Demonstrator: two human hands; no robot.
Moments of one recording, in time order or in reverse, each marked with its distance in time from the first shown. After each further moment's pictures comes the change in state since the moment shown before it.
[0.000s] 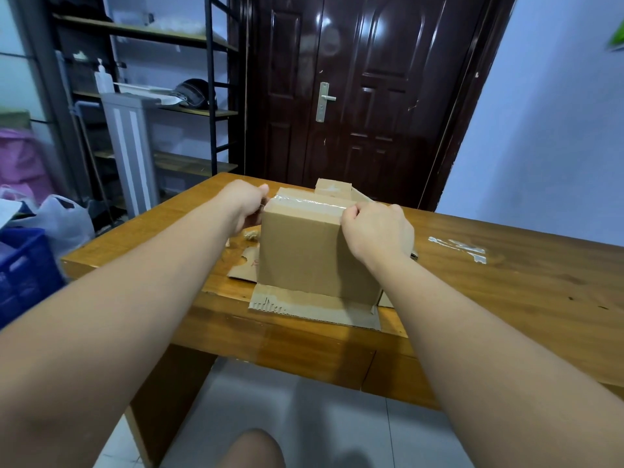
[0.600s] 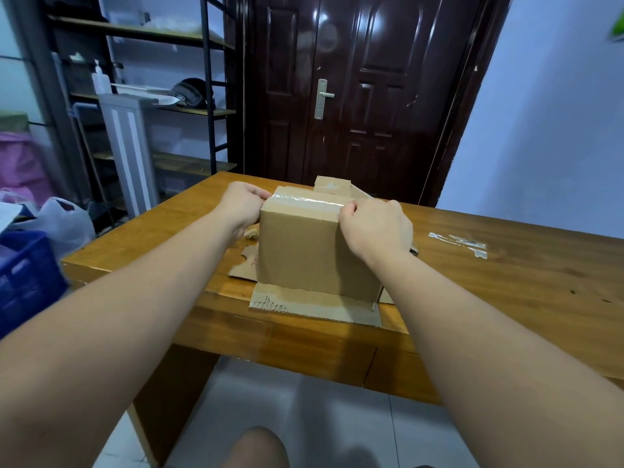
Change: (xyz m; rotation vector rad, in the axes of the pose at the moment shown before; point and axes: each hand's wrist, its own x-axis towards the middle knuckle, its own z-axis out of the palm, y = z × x) left_hand -0.007 -0.011 0.009 0.083 0.106 0.192; right_hand 0.000 -0.001 -0.002 -0.016 -0.023 -0.015
